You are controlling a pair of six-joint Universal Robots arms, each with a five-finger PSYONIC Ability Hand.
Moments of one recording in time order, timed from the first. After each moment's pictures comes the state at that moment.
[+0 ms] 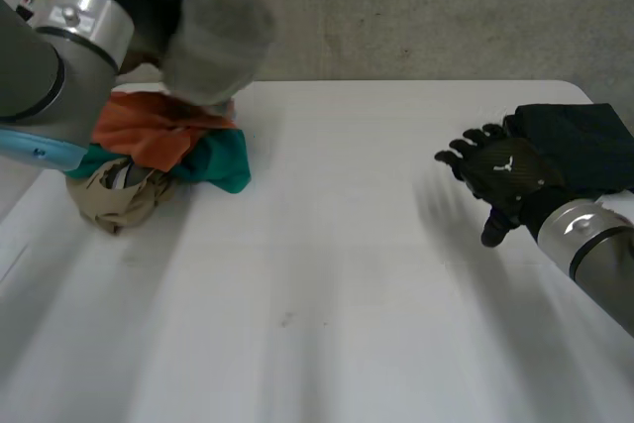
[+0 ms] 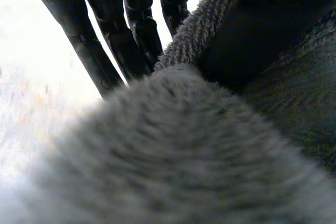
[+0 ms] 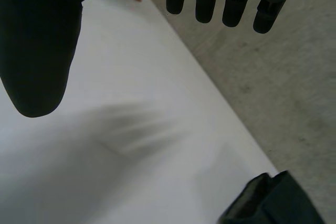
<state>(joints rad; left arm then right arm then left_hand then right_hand) 4.37 -1.96 -1.08 3.53 -1.36 3.42 1.77 -1.34 1.74 -0.17 1.19 2.50 1.08 1.18 1.19 1.20 0.96 0.22 0.21 0.21 0.21 0.05</state>
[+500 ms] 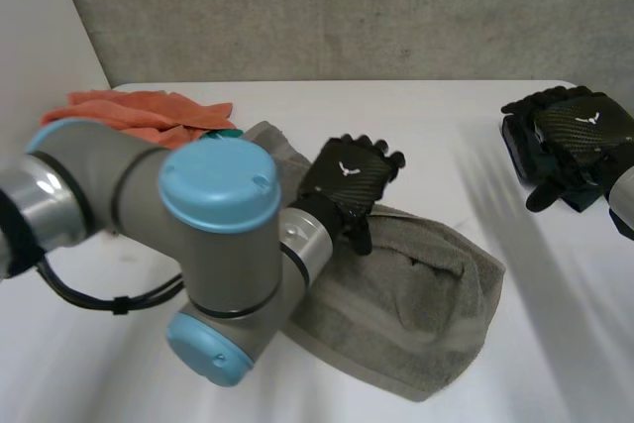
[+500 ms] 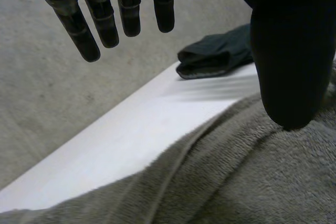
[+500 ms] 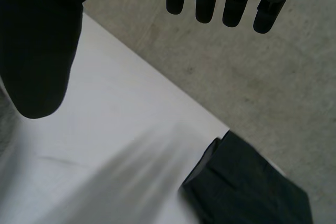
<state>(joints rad) 3.90 -2.16 -1.22 3.24 -1.56 3.35 1.63 -1.44 1.66 -0.02 1.23 2.75 0.29 0.29 0.29 0.28 0.09 0.22 0.21 0.21 0.21 0.05</state>
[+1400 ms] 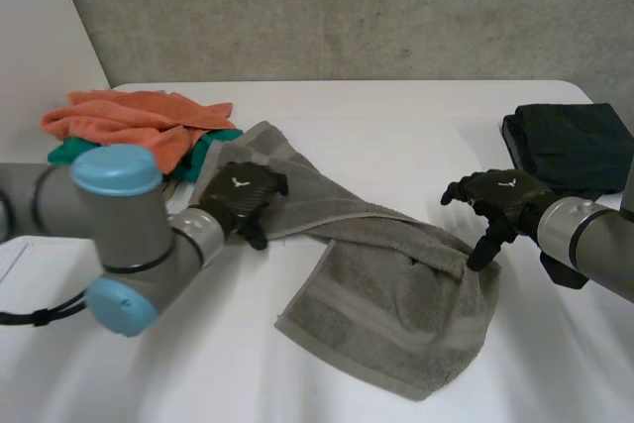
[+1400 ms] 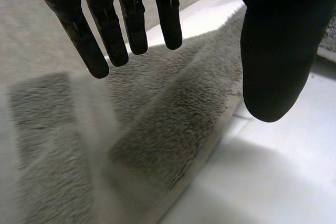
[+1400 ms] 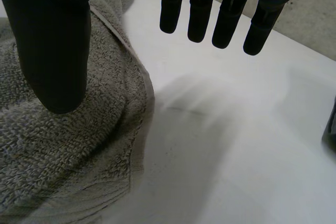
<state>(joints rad) 4.26 -2.25 -1.39 3.34 -1.35 3.42 1.76 -1.16 1.50 0.20 1.23 2.78 0.47 0.47 0.47 0.47 0.30 0.41 0.40 0.41 0.41 0.24</state>
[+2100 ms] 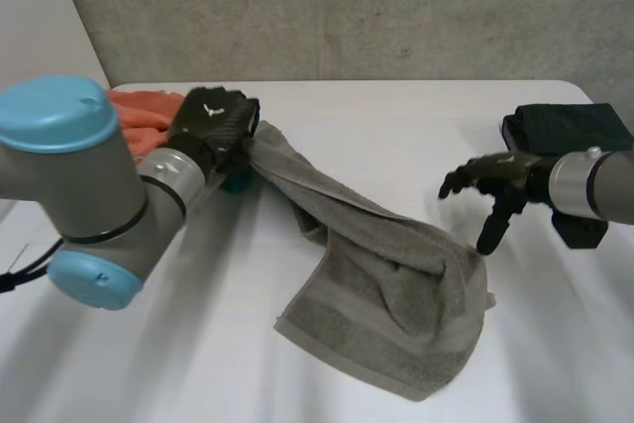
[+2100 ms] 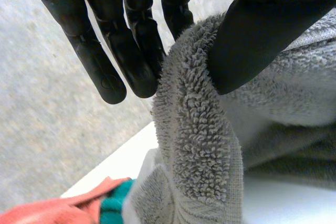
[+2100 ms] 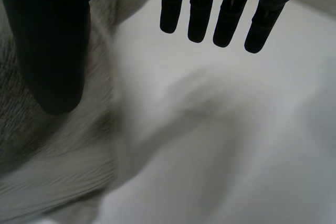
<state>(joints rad) 4.23 -1.99 -1.39 3.32 -1.51 3.44 1.72 -0.93 1.03 0.66 1.12 2.66 1.15 1.19 1.19 1.19 0.97 0.40 0.39 0.39 0.39 0.18</state>
